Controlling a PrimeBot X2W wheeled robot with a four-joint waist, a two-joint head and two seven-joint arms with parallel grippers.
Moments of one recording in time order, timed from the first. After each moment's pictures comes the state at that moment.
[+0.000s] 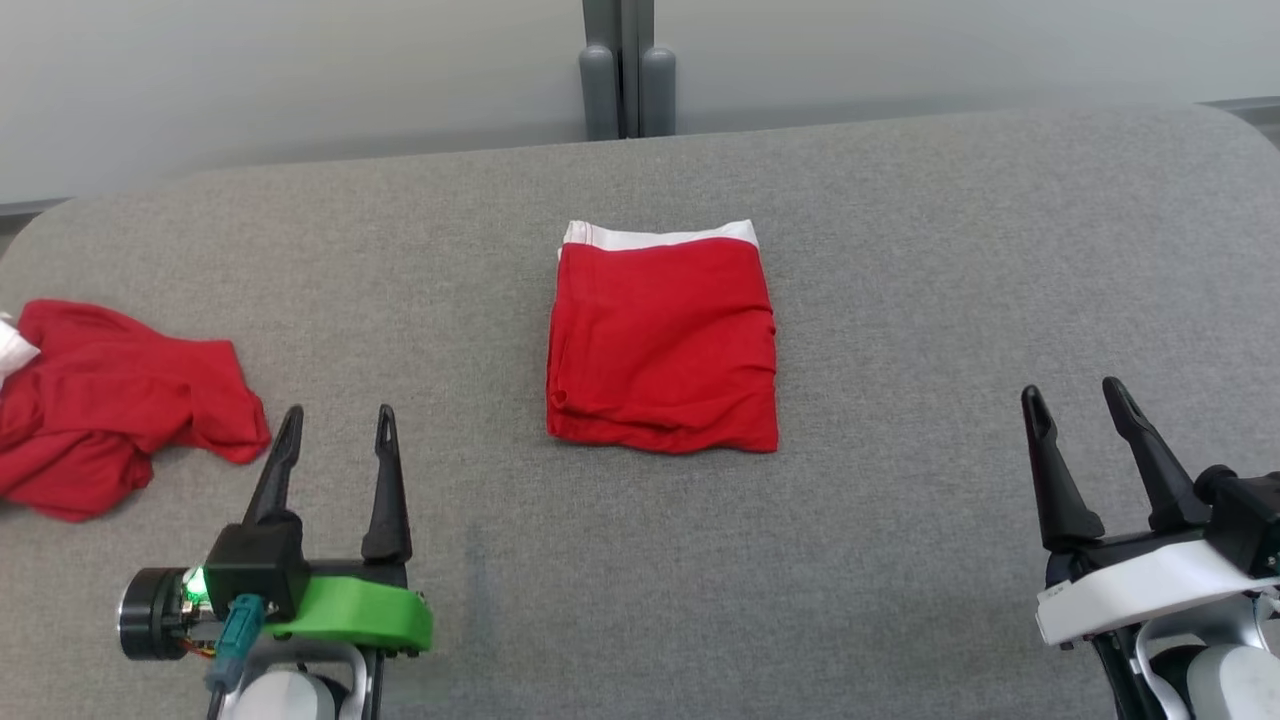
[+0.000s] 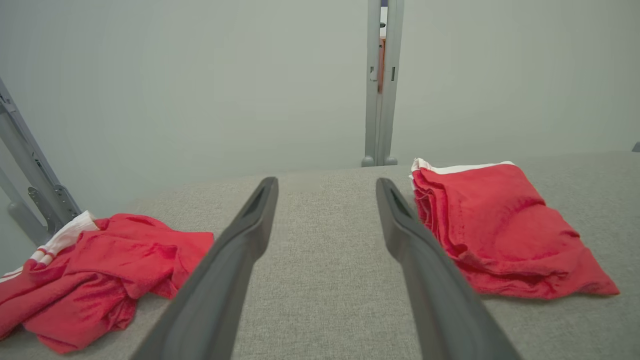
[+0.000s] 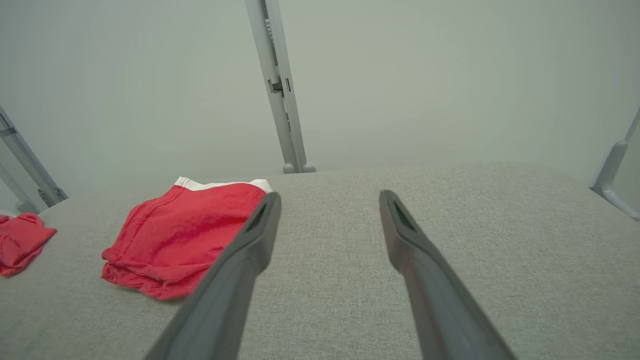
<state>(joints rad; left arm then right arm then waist) -0.08 0.18 -0.23 0.10 -0.22 0.13 -0.22 0.03 -0.15 -0.01 -0.10 0.28 0.13 -0.09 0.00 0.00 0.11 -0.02</state>
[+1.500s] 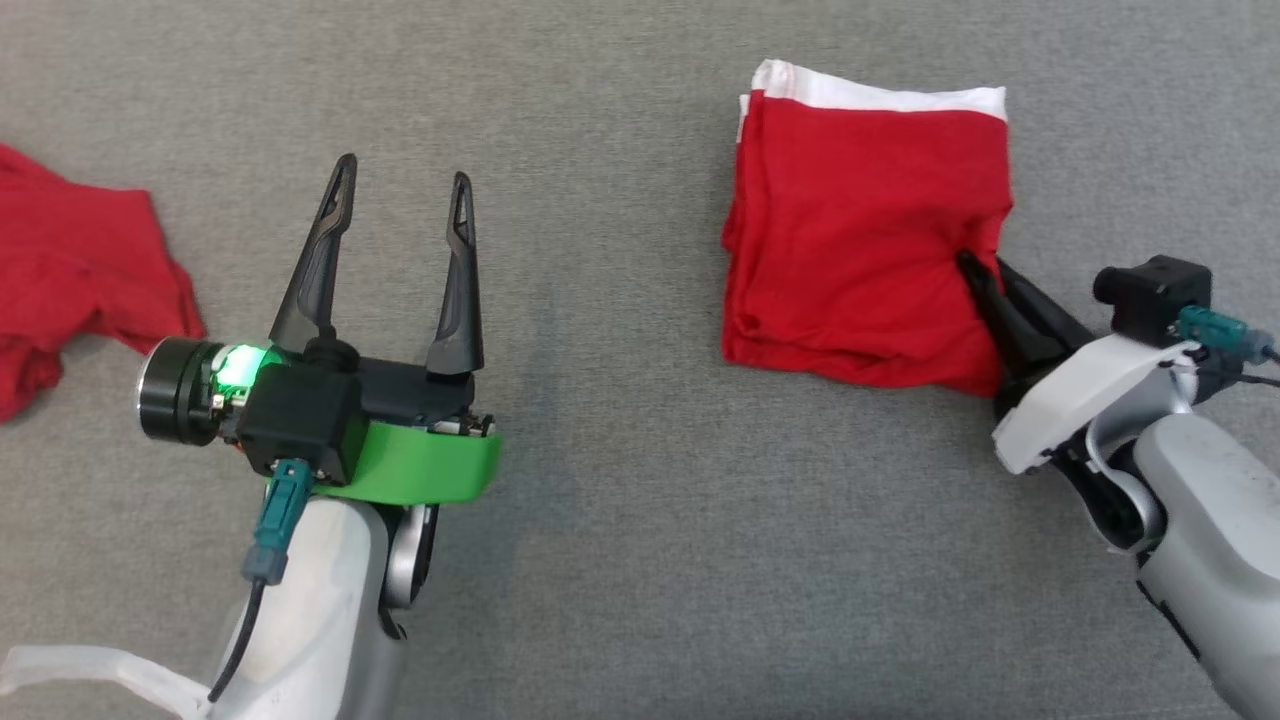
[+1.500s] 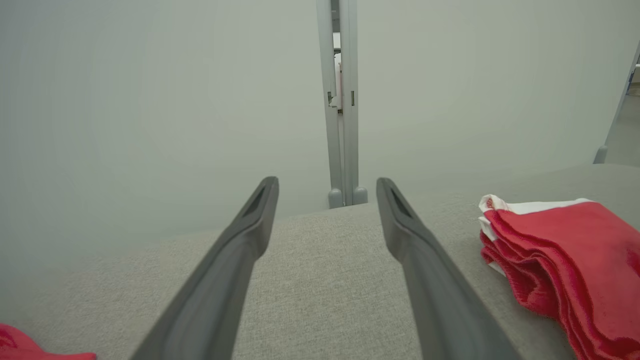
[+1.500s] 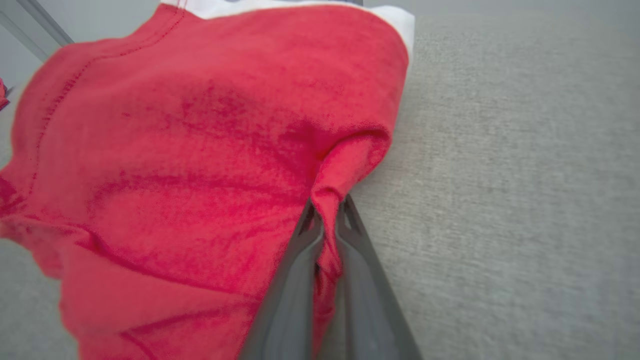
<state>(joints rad) -0.37 0.09 -0.27 0.00 -0.10 0.07 -0.26 -0.52 -0.44 0.47 0.42 0.62 0.13 -0.16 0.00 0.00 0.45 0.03</state>
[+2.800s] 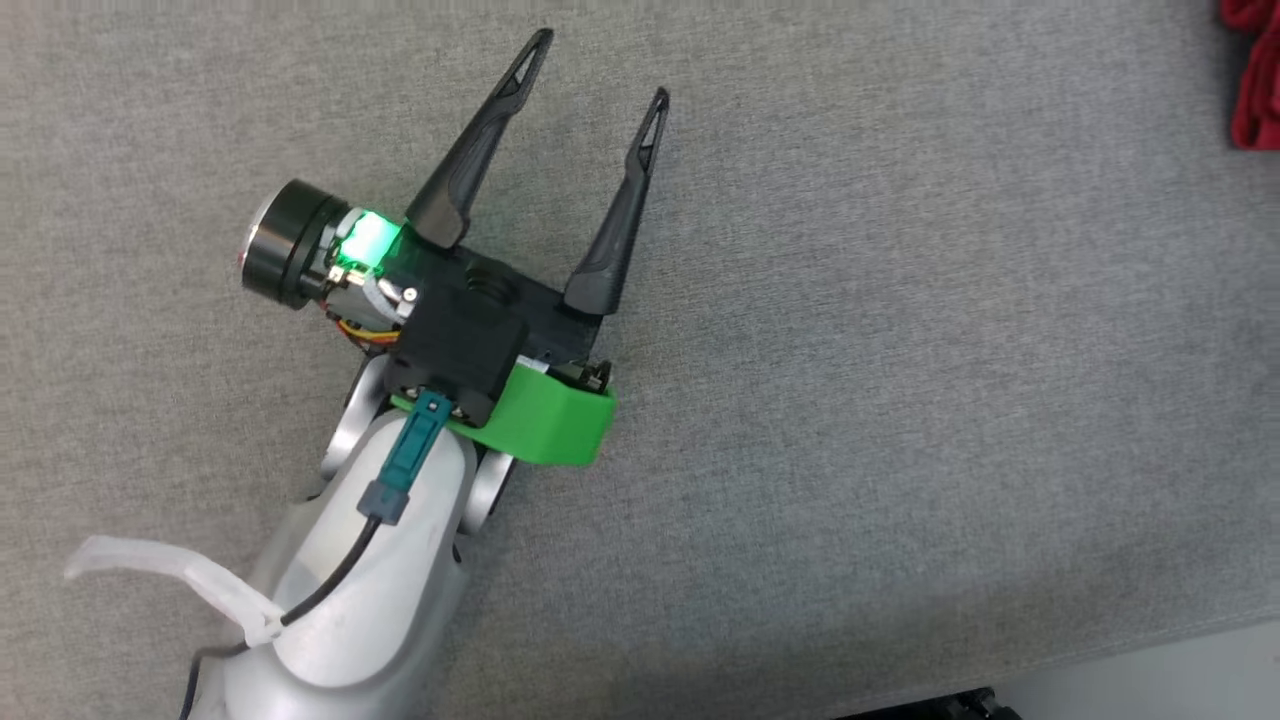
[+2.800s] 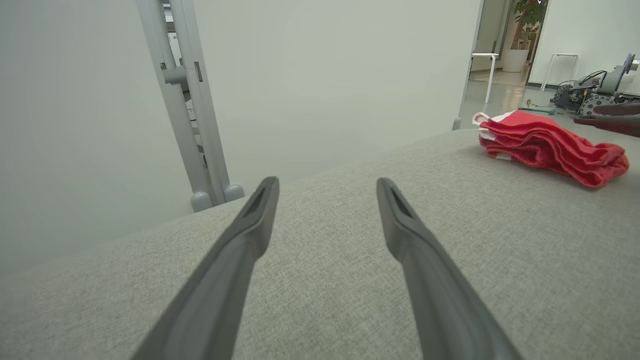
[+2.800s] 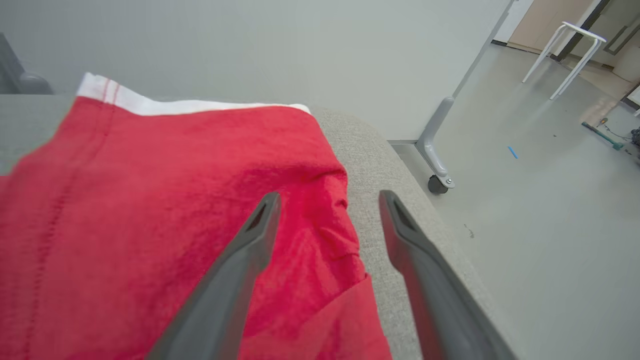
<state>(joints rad) -0.60 0.09 -0.47 0.01 -0.03 0.00 -0.23 -0.80 -0.67 0.05 0.72 0.51 0.13 -0.26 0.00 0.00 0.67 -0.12</state>
